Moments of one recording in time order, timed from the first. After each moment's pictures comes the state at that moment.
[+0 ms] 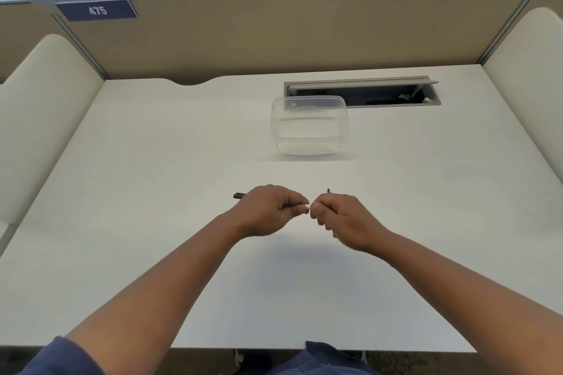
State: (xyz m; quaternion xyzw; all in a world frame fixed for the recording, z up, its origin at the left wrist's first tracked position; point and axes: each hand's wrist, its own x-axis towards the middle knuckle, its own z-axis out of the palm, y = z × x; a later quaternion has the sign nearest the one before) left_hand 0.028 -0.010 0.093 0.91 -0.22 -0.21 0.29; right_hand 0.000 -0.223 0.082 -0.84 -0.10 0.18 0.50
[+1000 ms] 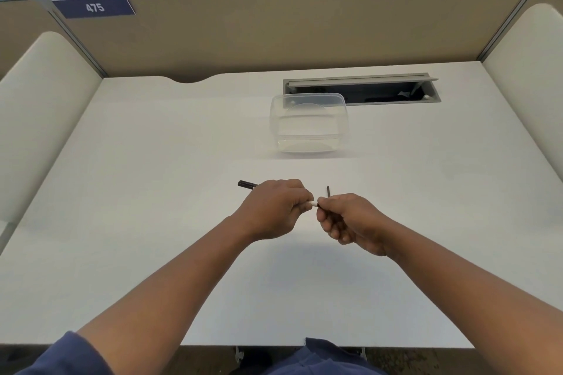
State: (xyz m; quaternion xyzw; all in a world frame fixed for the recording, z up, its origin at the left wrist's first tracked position) left_hand 0.024 -0.022 0.084 0.92 -0.32 -0.02 0.24; right_hand 0.003 -0.227 0.098 -0.67 0.12 0.37 0.63
